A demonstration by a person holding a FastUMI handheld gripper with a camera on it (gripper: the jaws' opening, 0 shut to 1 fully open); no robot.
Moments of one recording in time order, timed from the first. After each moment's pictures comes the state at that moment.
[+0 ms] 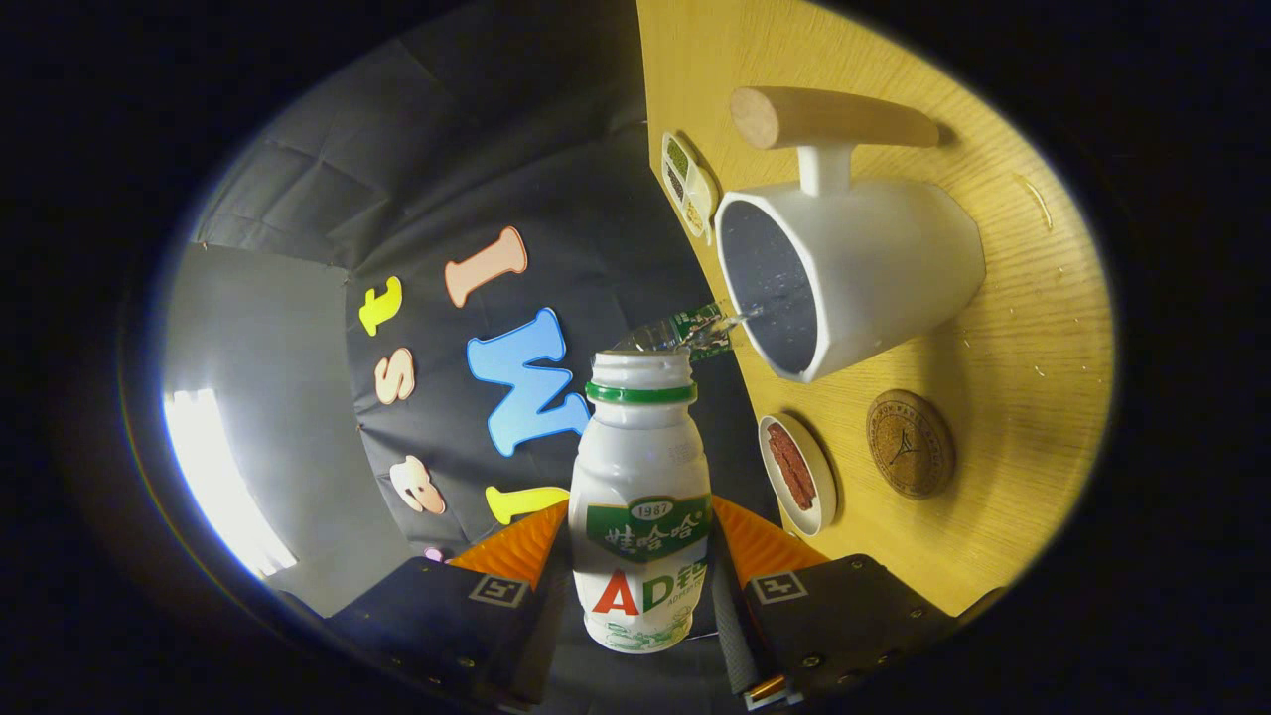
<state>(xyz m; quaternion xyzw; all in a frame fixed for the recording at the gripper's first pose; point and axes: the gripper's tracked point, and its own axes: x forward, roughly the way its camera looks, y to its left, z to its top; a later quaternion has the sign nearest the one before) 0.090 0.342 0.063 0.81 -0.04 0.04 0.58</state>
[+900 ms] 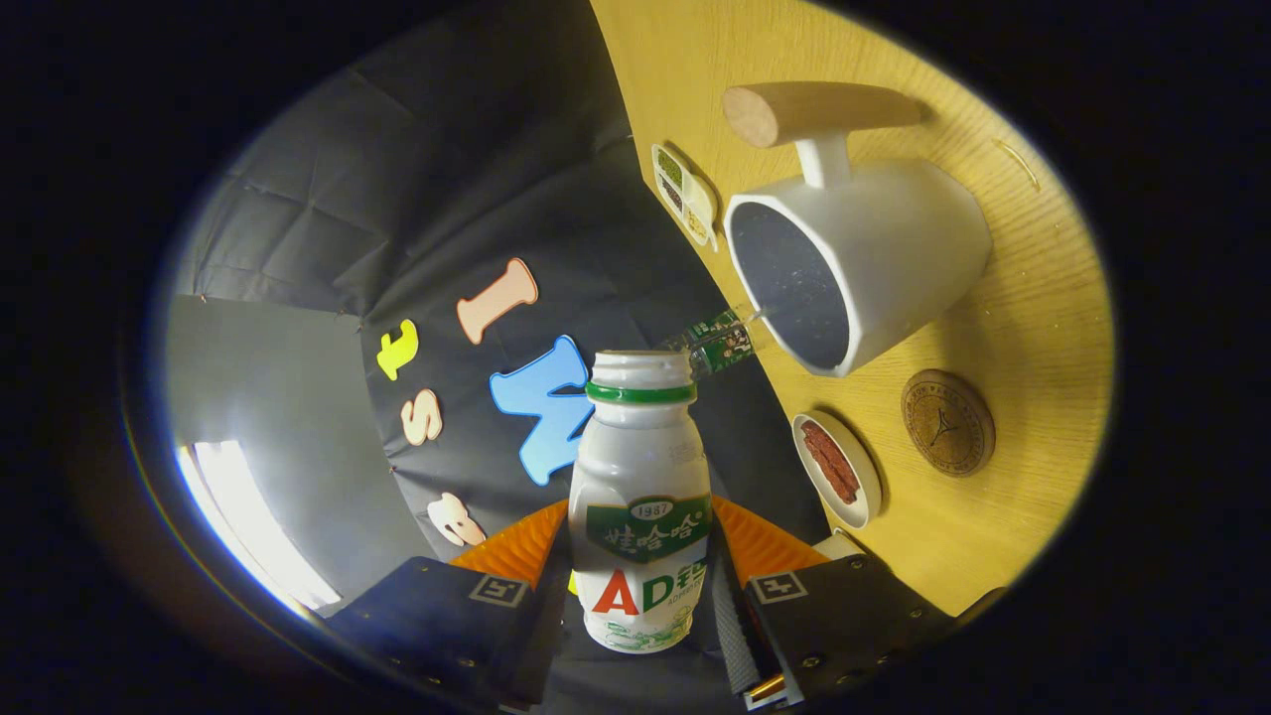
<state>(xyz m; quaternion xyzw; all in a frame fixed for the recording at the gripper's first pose) 0.093 0.338 0.074 0.85 -0.09 0.04 0.52</state>
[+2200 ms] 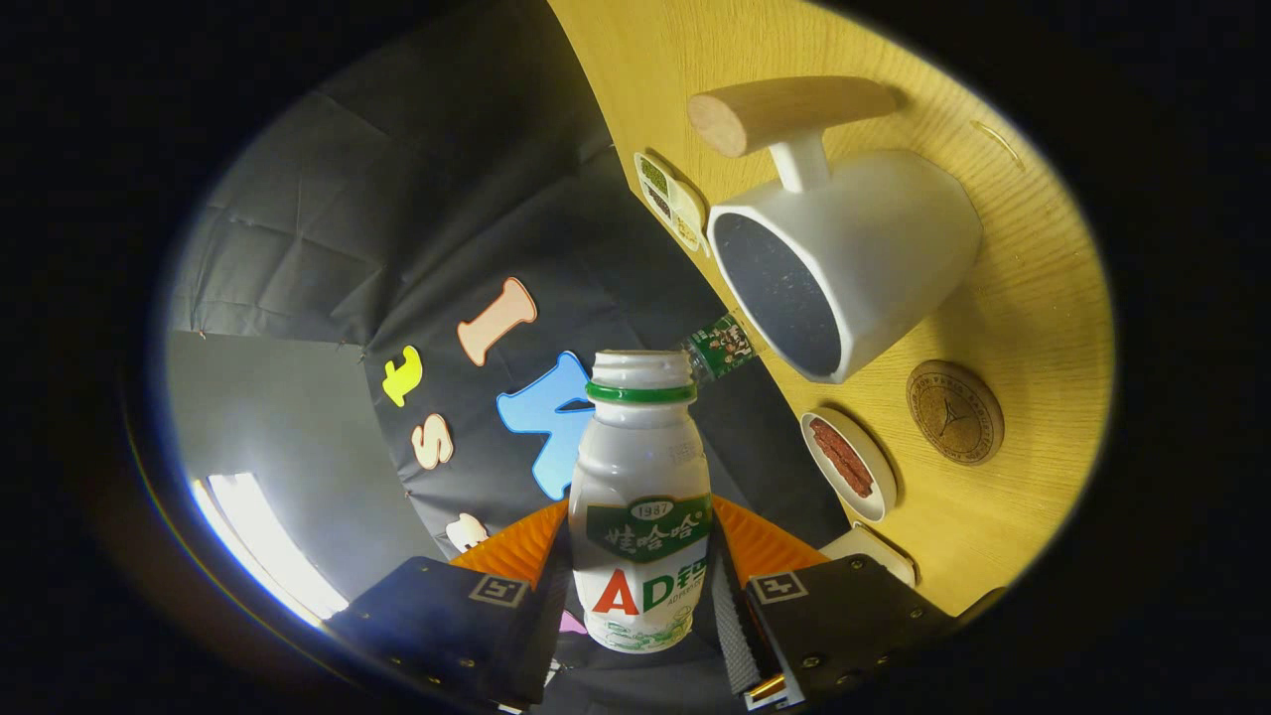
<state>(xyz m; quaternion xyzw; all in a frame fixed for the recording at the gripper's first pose) 0.093 0.334 0.074 0.87 -0.11 0.04 0.49</state>
